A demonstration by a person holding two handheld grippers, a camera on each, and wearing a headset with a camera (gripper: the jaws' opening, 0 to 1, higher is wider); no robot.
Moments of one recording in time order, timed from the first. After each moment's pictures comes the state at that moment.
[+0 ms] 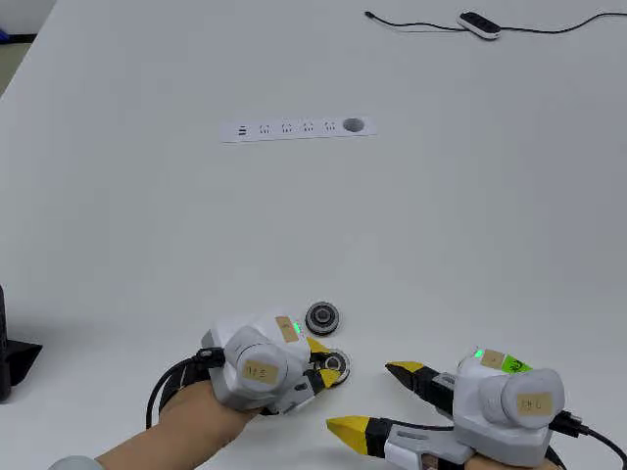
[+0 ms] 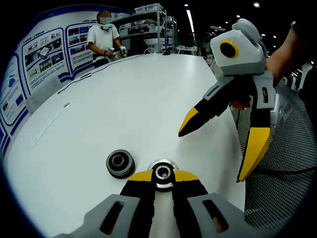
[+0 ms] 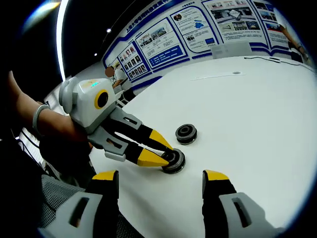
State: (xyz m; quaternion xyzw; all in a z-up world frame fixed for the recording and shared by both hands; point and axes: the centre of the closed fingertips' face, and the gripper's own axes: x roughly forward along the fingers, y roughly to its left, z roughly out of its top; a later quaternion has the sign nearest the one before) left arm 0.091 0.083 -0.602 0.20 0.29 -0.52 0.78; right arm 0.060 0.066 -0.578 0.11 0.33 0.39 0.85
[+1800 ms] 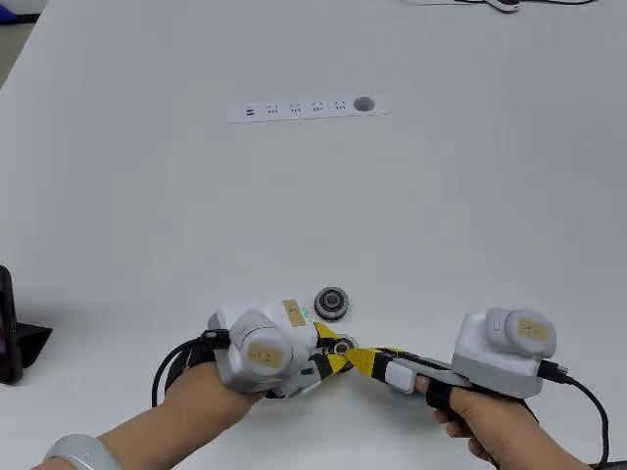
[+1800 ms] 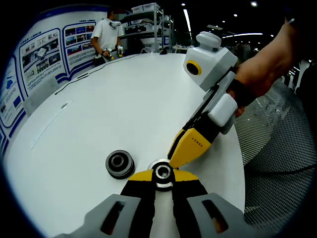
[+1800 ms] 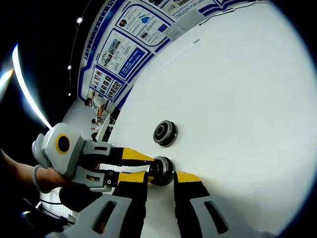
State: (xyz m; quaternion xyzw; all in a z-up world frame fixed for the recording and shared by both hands) left arm 0.091 0.083 -0.603 0.20 0.29 -0.53 0.77; right arm 0.089 0.070 -0.607 0.30 0.41 0.30 0.81
